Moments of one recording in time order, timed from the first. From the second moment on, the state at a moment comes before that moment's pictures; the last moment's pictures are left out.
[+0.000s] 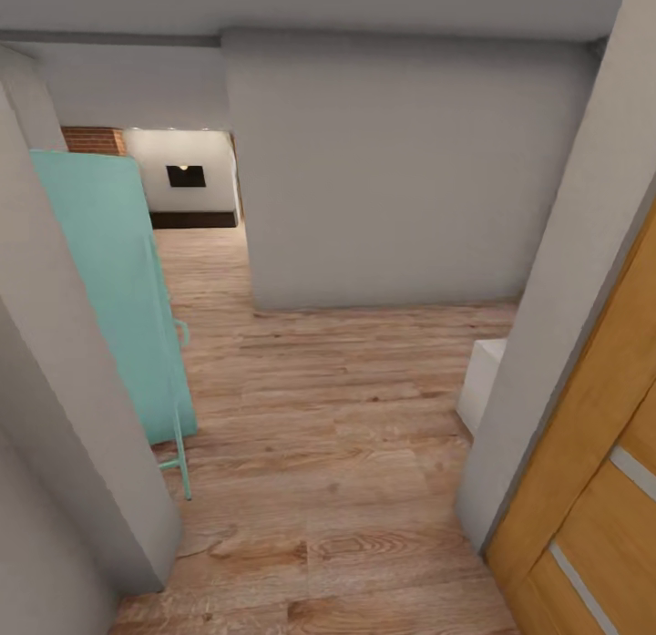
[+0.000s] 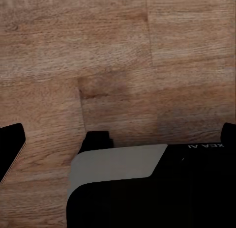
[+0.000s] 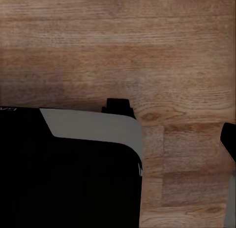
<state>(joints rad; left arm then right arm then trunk) -0.31 -0.07 -0.01 0.00 -0.03 -0.04 0.08 -0.27 0.02 0.61 0.03 -0.54 -0.03 -0.04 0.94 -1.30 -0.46</state>
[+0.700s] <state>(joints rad) -0.31 -0.07 -0.01 0.00 -0.03 -0.04 0.08 -0.27 0.02 0.61 0.03 -0.54 -0.03 -0.04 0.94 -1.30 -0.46</state>
